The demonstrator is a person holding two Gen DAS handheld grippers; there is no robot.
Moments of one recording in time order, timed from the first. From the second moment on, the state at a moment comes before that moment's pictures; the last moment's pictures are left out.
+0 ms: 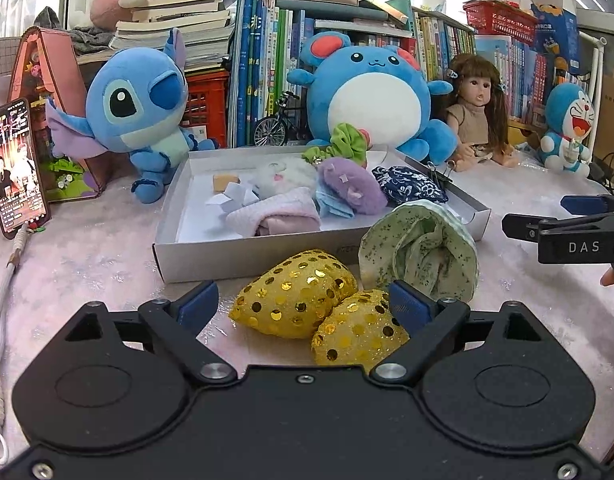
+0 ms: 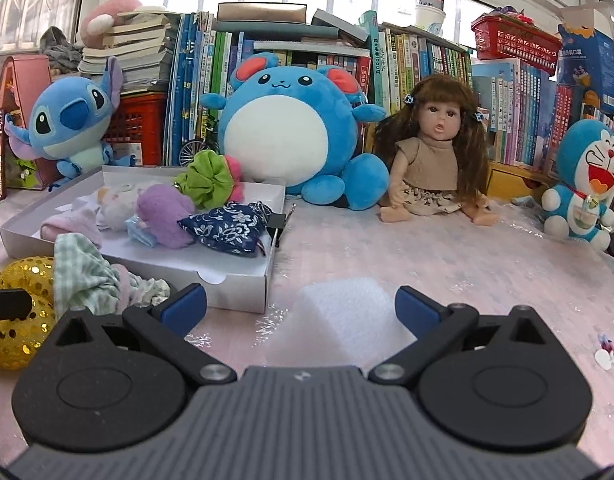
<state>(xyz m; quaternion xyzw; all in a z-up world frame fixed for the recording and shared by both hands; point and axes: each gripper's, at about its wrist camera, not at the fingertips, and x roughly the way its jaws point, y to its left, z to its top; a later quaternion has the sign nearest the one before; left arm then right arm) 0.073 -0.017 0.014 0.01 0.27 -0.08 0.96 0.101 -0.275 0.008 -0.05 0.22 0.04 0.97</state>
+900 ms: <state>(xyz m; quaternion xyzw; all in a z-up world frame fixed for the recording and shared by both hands) 0.060 -0.036 -0.001 0.03 0.30 -0.11 0.95 0.095 -0.294 -0.004 -0.05 0.24 0.02 0.97</state>
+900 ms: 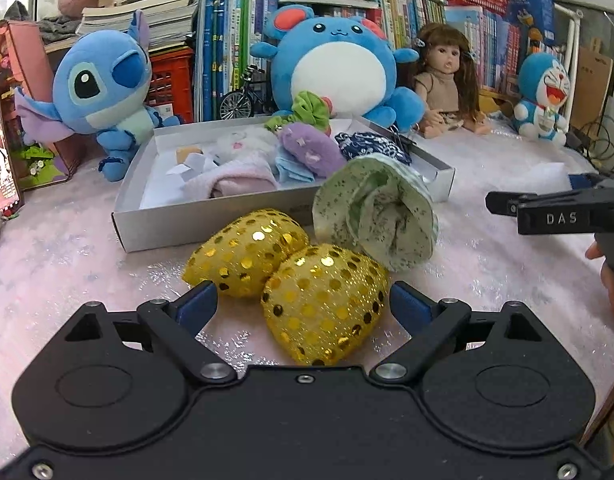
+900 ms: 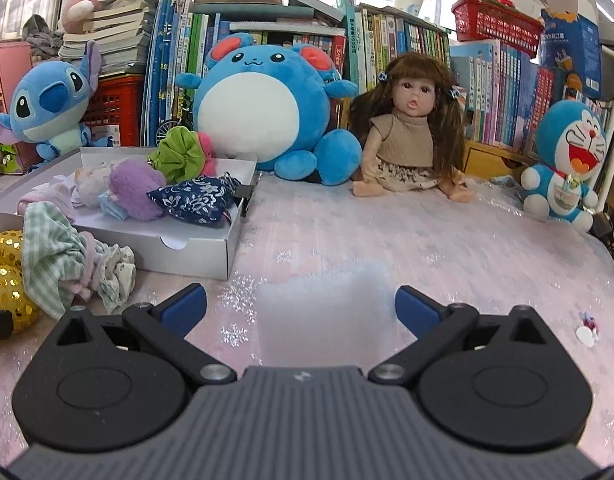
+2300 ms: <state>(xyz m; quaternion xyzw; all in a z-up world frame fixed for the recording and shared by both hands) 0.044 -0.016 0.007 -0.01 0.31 -0.11 0.94 0.071 -0.309 0.001 0.02 0.24 0.03 0.97</state>
